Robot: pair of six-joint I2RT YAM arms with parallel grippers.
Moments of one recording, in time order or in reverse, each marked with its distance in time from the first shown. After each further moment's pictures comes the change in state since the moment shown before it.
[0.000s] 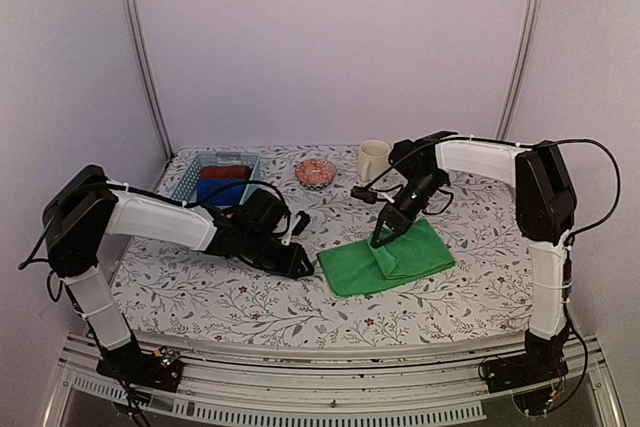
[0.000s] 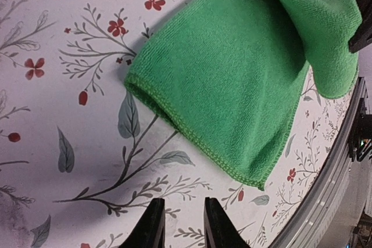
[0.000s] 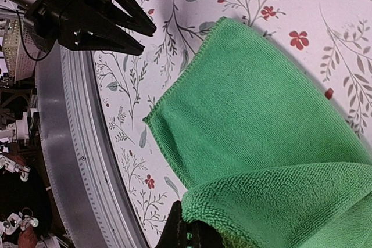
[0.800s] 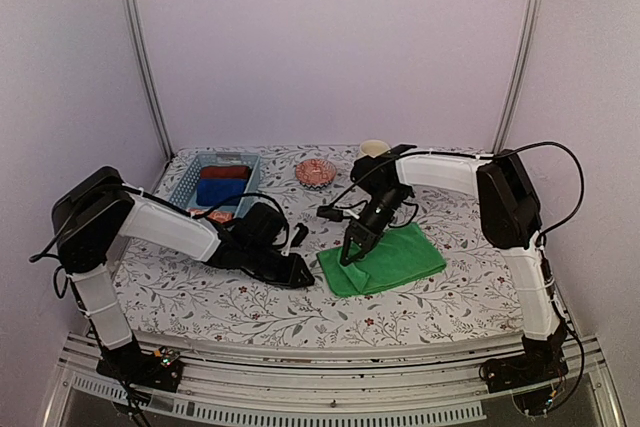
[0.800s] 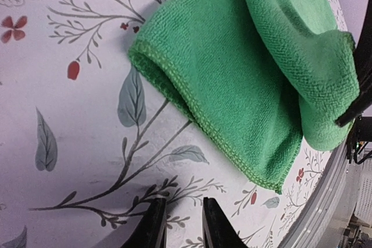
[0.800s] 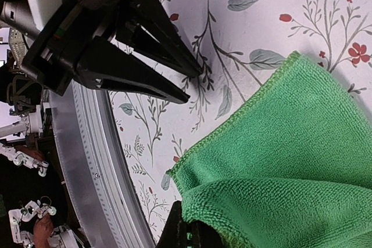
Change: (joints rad) left arm -0.001 0.053 -0.079 0.149 0.045 -0.068; right arm 0.149 0.194 0.194 -0.033 -0.052 0.093
